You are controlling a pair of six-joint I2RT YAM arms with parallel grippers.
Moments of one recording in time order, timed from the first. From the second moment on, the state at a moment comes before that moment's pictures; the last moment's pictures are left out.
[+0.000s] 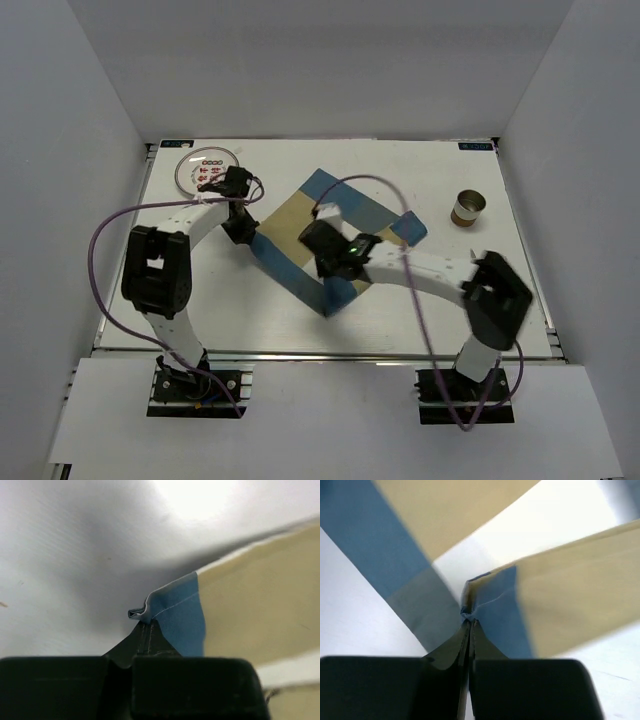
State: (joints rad) left arm -0.25 1.83 1.28 -0.71 -0.17 -0.85; right arm 1.04 1.75 1.24 -0.49 0.40 0.58
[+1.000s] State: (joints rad) left arm -0.25 1.61 1.86 -0.66 -0.11 -0.90; right arm 0.76 1.31 1.79 -0.66 0.71 0.40
